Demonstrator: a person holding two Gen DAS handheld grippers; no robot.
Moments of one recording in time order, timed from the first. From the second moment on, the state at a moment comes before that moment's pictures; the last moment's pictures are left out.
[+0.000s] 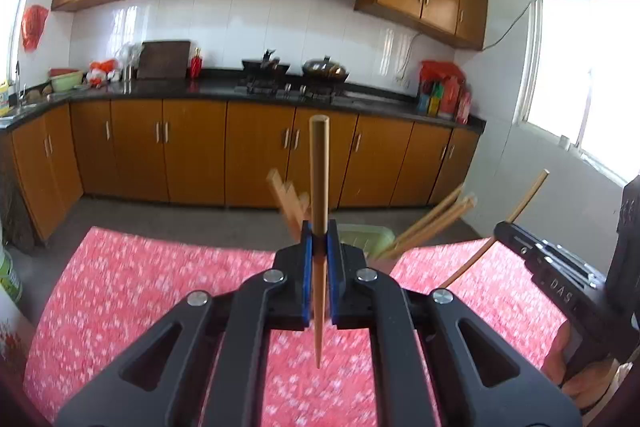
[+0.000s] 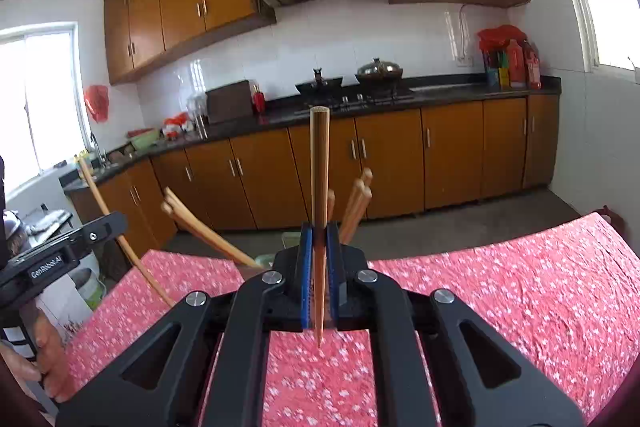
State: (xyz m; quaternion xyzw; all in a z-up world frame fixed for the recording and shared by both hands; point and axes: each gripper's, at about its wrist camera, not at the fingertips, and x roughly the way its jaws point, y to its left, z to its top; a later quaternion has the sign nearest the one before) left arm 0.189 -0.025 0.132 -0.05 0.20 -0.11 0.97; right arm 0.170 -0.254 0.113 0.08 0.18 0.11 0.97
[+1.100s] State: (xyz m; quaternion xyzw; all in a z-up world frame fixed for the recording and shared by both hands) left arm 0.268 -0.027 0.151 -0.11 0.14 -0.09 0.98; right arm 0.222 -0.248 0.132 0.09 0.15 0.08 0.98
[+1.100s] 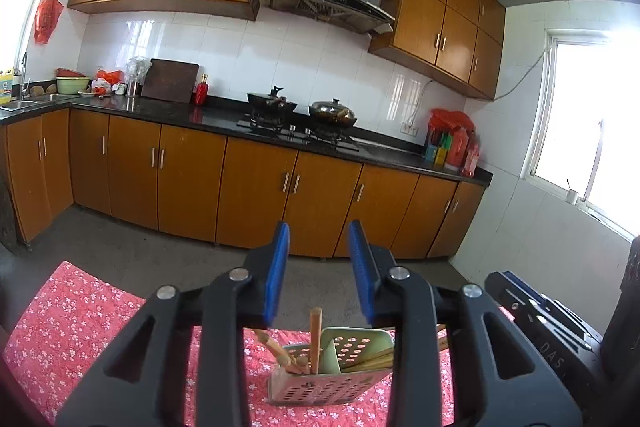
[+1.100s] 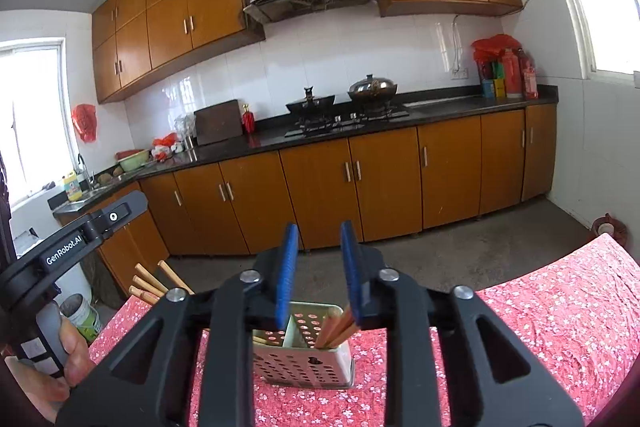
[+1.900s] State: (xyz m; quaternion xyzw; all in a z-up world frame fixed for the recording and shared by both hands) left arm 0.096 0.005 0.055 0.01 0.17 -0.03 0.99; right arm 0.084 -0.230 0.059 0.02 0.15 0.05 0.99
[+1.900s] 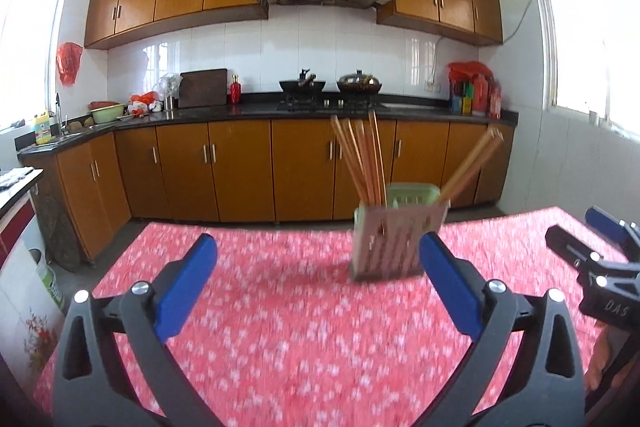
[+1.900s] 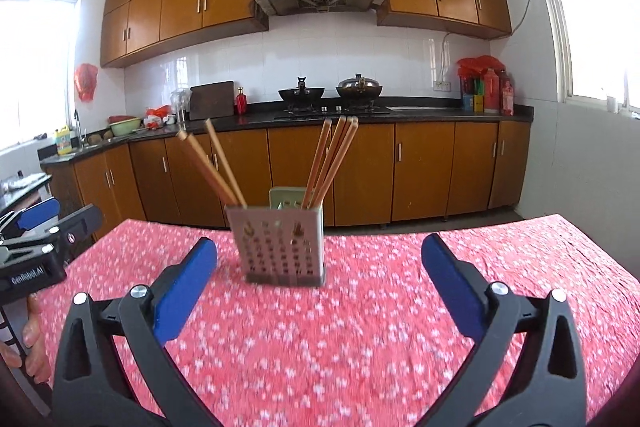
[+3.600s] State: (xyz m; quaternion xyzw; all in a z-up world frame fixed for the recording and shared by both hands) left arm 0.052 -0.013 -0.014 0.02 0.21 -0.01 0.98; right arm 0.045 -0.229 0.001 0.01 0.20 0.02 0.98
